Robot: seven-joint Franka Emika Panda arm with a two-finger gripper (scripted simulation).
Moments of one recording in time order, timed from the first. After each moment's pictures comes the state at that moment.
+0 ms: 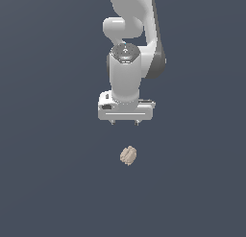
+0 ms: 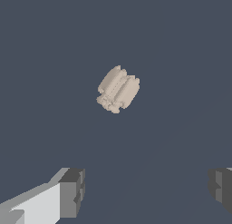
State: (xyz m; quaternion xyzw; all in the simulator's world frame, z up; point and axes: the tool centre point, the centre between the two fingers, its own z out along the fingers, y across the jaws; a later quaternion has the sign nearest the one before) arm 0.011 0.009 0.182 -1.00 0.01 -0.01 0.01
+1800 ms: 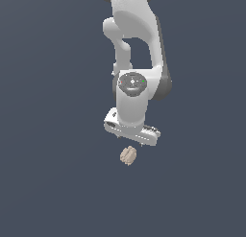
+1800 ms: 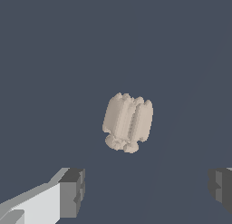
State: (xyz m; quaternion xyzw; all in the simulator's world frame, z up) arm 0.064 0.029 0.136 -0.98 0.18 0.00 0.01
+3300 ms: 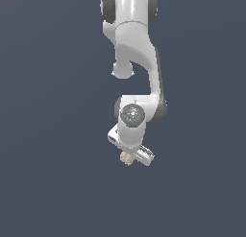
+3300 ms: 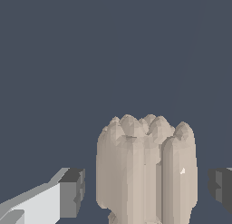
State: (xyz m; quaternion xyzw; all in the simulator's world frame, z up) arm 0.090 0.027 0.052 -0.95 0.30 0.00 0.00
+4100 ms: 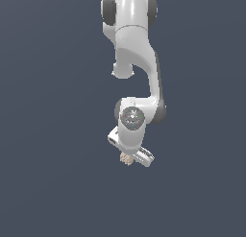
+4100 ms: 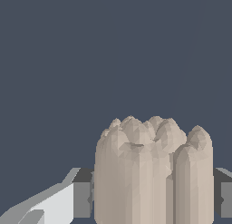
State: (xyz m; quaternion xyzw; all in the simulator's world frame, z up) arm 0.091 0.027 0.041 -0.95 0.30 0.00 0.00
